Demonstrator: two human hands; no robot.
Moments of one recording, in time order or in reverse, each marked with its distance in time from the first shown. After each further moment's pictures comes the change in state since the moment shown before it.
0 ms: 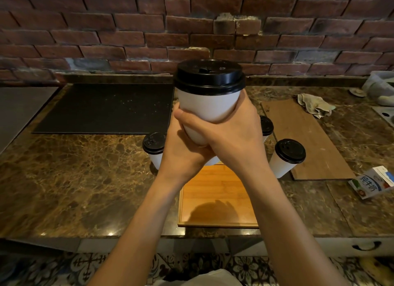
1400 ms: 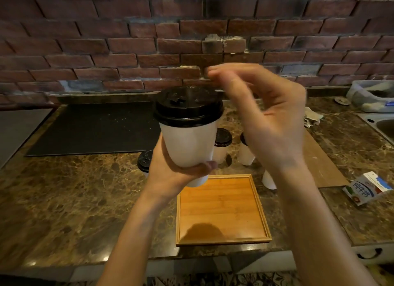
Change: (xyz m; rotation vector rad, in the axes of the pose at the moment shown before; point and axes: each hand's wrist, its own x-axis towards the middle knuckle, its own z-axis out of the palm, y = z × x) left_hand -0.007 0.006 -0.017 -0.131 -0.090 -0.020; right_hand 0.026 -0.031 -0.050 0.069 0.021 -0.563
